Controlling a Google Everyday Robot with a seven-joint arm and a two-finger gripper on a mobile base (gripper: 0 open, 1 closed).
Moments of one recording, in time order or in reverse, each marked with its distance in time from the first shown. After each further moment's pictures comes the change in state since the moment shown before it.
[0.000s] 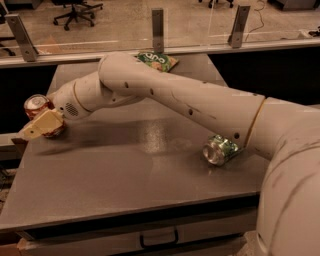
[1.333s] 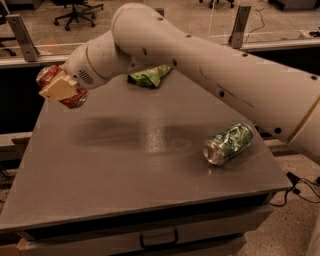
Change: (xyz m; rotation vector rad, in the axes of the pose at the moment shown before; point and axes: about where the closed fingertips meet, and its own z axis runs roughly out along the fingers) arm -0.046 -0.024 -0.088 0.171 0.079 -0.114
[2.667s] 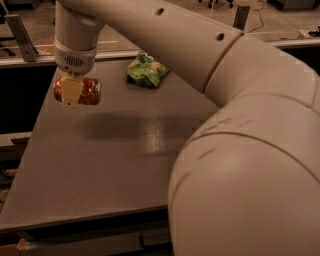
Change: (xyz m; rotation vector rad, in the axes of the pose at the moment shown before) arm 0.040 -0.010 -0.001 -0.179 0.655 -0.249
